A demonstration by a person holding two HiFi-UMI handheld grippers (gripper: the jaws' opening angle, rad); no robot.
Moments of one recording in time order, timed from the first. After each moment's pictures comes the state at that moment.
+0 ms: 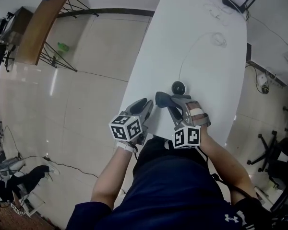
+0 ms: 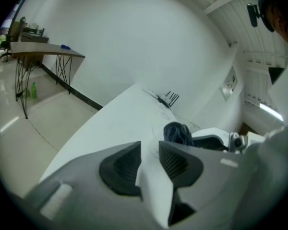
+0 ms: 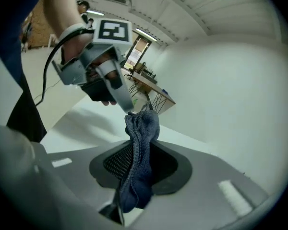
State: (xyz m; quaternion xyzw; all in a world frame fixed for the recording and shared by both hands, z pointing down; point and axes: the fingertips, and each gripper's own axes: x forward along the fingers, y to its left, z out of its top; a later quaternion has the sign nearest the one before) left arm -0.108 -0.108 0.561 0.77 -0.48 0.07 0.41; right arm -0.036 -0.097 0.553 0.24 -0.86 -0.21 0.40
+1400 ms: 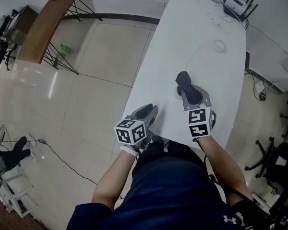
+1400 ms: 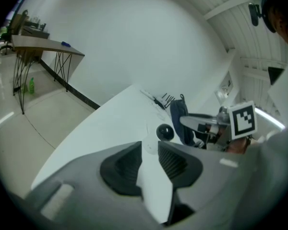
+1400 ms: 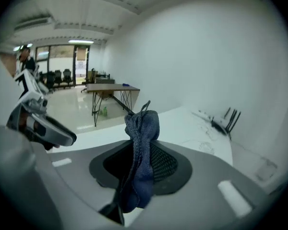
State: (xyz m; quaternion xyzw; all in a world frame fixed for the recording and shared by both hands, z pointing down) left arm -0.105 -0.084 0.552 0.78 -0.46 0.05 0.42; right arm 0.008 -0.165 0.503 0.45 -0.83 0.06 0.32
